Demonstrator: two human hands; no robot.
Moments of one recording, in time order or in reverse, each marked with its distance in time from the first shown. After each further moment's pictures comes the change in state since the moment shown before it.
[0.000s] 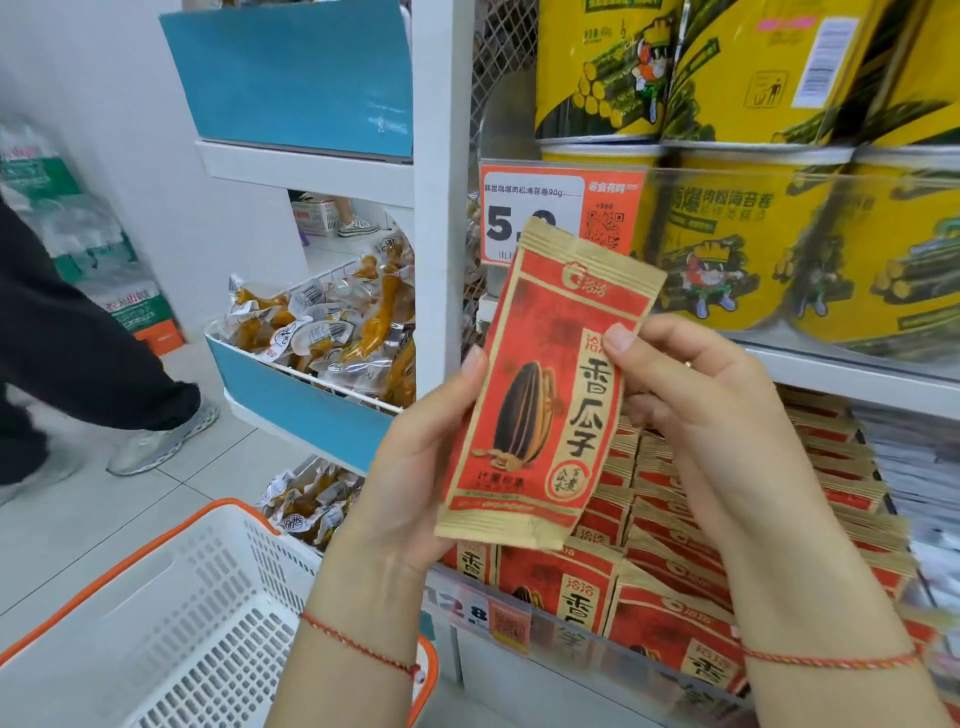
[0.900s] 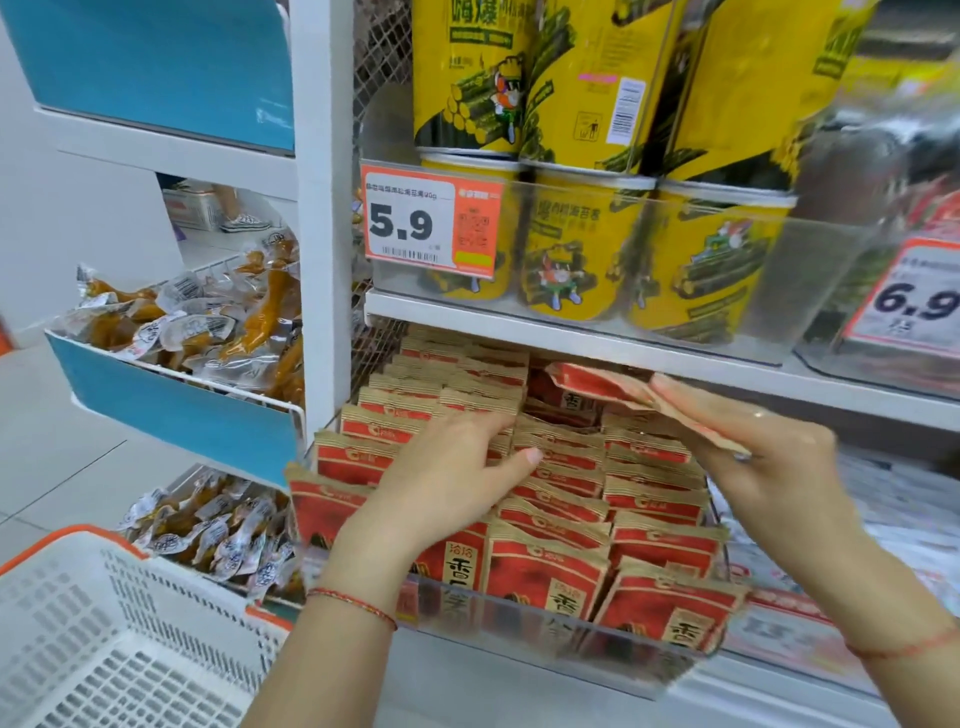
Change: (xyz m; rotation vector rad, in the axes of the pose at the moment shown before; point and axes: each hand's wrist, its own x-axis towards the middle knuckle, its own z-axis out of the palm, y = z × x) left_hand 0.023 -0.047 0.039 1.490 -0.090 -0.105; right_hand -0.053 0.008 -0.141 -1.092 0.096 -0.545
